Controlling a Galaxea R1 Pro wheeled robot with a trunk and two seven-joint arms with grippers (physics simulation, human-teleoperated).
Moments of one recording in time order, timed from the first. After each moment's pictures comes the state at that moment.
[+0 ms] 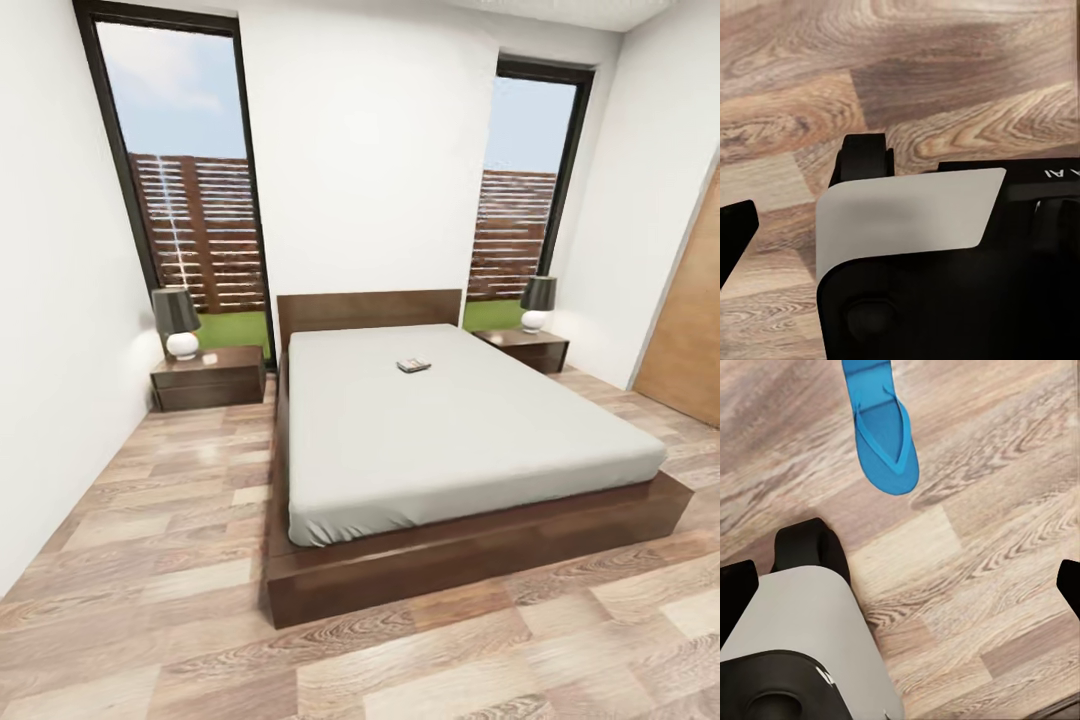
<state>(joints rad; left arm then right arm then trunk) -0.39 -0.03 0.00 -0.07 -0.01 0.53 0.00 -0.27 -0.20 -0.24 -0.30 0.01 0.59 -0.01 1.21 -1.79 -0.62</state>
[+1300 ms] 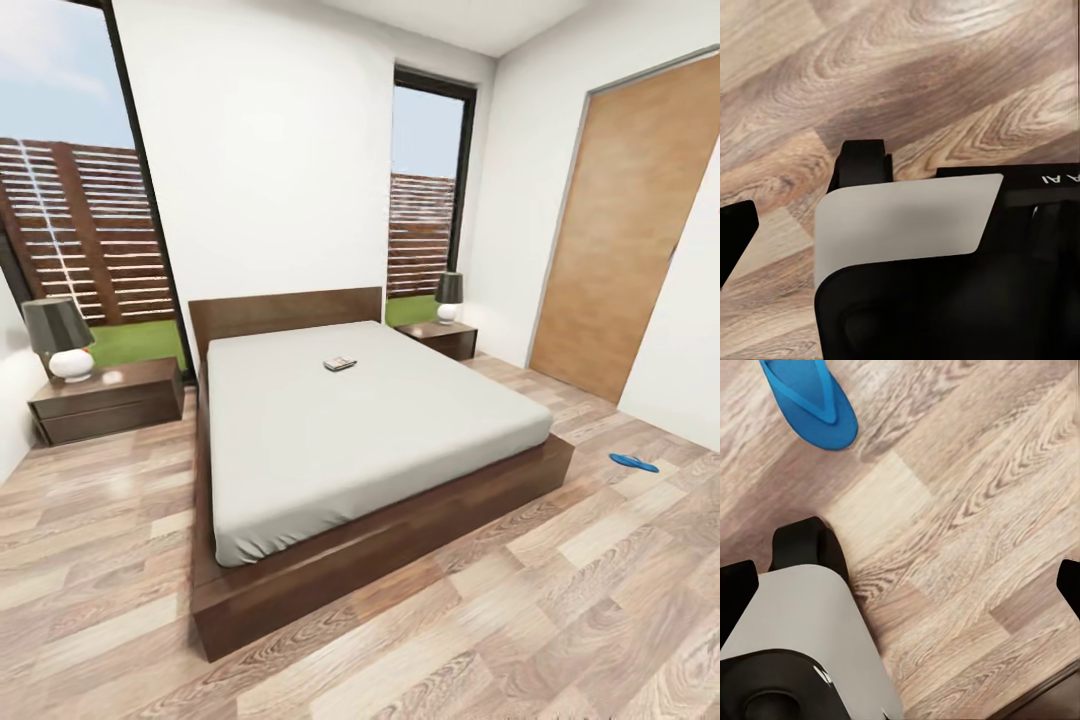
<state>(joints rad) -0.39 -0.03 0.00 -0.07 -0.02 0.51 0.00 -0.26 -0.20 -0.24 -0.29 0.01 0.59 -0.01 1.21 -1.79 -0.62</state>
